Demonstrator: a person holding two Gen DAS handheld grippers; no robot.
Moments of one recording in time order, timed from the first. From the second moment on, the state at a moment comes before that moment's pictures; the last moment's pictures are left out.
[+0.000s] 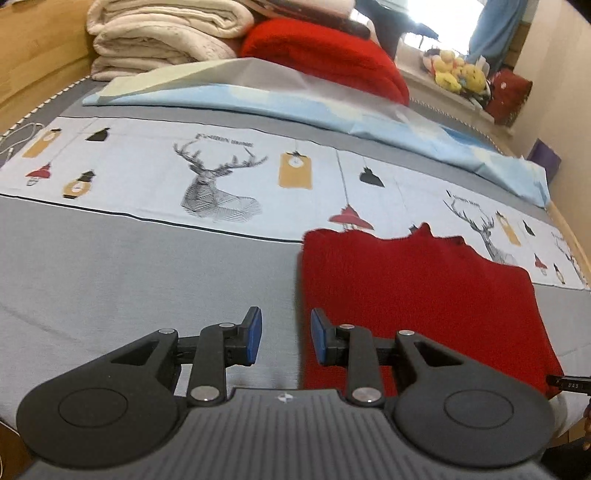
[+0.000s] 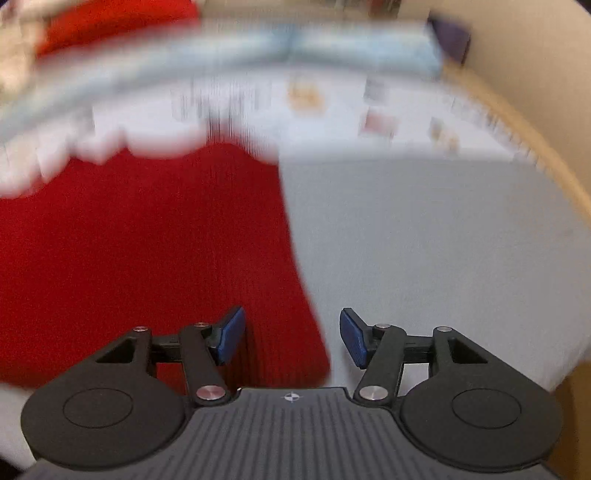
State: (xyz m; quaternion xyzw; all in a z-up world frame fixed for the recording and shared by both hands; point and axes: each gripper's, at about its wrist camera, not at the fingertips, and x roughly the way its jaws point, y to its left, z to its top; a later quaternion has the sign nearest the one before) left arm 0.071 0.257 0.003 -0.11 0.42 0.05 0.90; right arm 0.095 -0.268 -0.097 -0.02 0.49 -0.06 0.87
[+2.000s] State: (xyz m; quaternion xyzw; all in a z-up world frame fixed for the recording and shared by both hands) left arm -0.021 0.430 0.036 -0.25 0.40 0.19 0.86; right arm -0.013 0.179 -0.077 -0.27 0.30 0.35 0.84
